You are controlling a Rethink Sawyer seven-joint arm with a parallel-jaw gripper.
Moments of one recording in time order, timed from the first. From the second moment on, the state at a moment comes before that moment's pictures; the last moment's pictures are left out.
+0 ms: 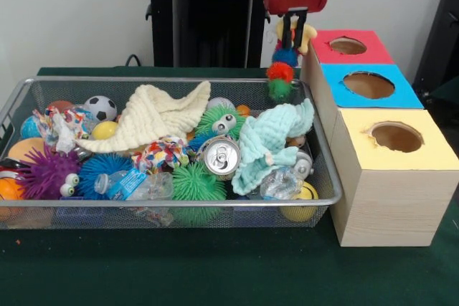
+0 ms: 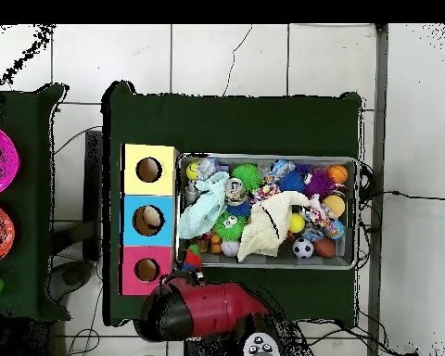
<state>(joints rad) -0.16 -0.85 0.08 2.20 -0.24 0.21 1.65</state>
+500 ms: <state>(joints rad) -0.06 -0.81 0.01 2.24 -0.21 0.09 1.66</state>
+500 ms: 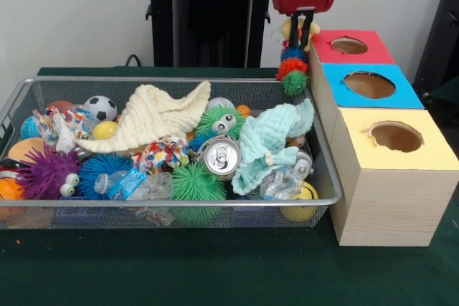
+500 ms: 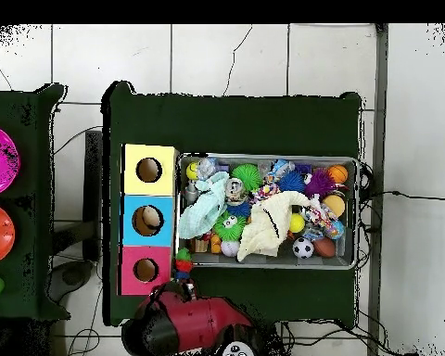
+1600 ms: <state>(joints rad) 0.03 -0.81 -0.08 2.26 -0.05 0.04 1.66</state>
